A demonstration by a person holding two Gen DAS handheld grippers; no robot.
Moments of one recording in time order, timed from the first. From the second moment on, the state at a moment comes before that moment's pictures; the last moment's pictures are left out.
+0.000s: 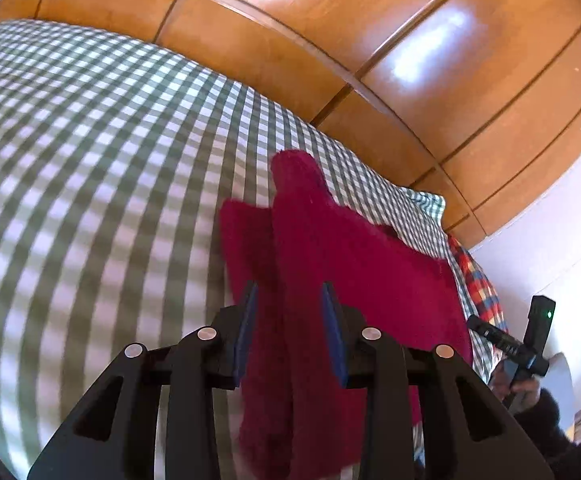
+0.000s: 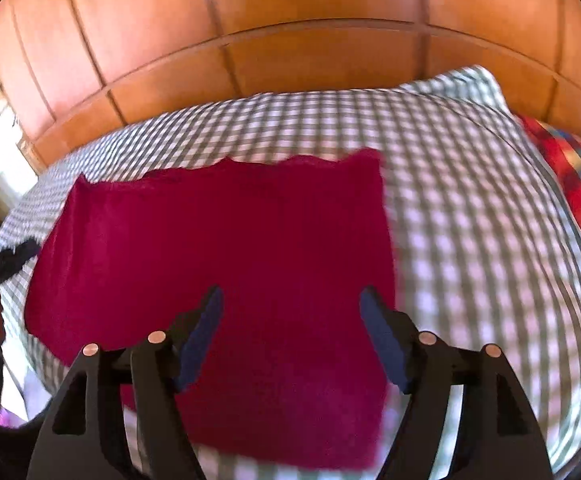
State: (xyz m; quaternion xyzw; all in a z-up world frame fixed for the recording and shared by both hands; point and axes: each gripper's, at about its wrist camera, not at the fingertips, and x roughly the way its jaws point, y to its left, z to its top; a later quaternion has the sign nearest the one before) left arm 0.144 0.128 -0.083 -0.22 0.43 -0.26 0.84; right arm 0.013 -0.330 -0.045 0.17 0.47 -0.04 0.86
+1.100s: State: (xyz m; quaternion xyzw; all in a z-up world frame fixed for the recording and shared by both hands) left arm 0.156 0.009 -0.056 0.02 0.38 -0.14 0.91; right arm 0.078 -0.367 -0.089 0.15 0.47 -0.11 0.86
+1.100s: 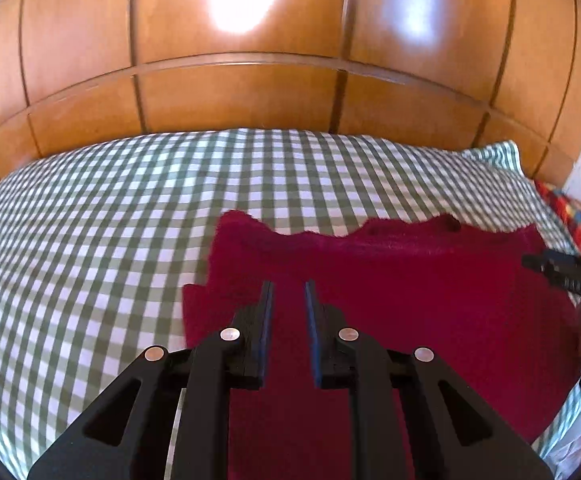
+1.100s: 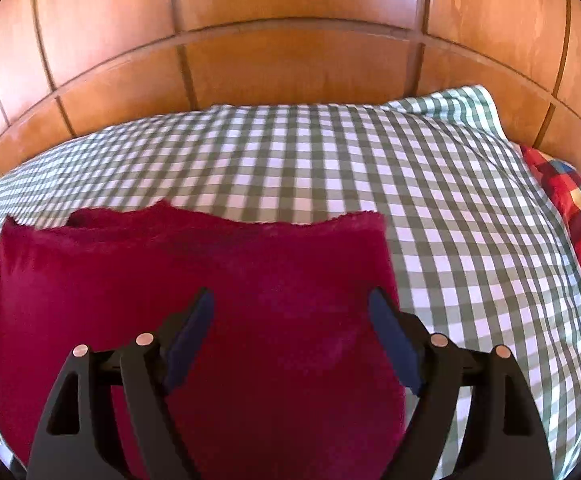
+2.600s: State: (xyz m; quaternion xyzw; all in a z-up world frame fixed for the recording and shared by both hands) left arm 0.112 0.056 -0.101 -0.03 0.43 -0.07 0.90; right arm 0.027 -0.413 -0.116 0.31 0.49 -0.13 0.80
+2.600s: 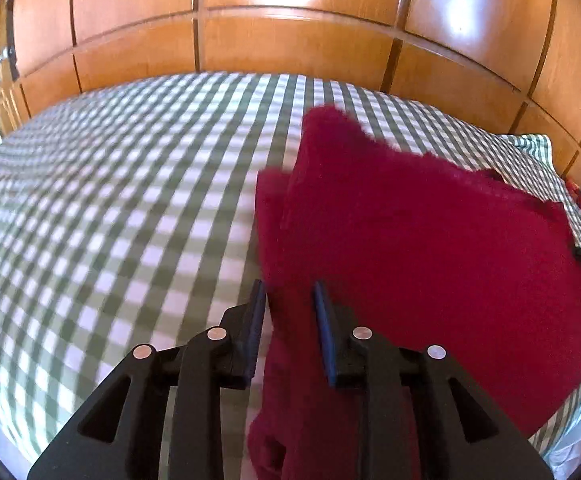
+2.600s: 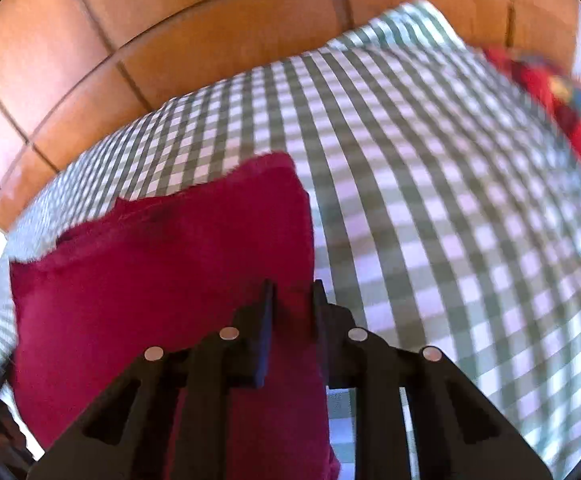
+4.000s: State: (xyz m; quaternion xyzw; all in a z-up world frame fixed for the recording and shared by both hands) left arm 0.063 0.045 -0.086 -0.02 0.41 -0.09 0.91; right arm -0.136 -0.418 -0.079 0.36 0.46 -0.09 0.81
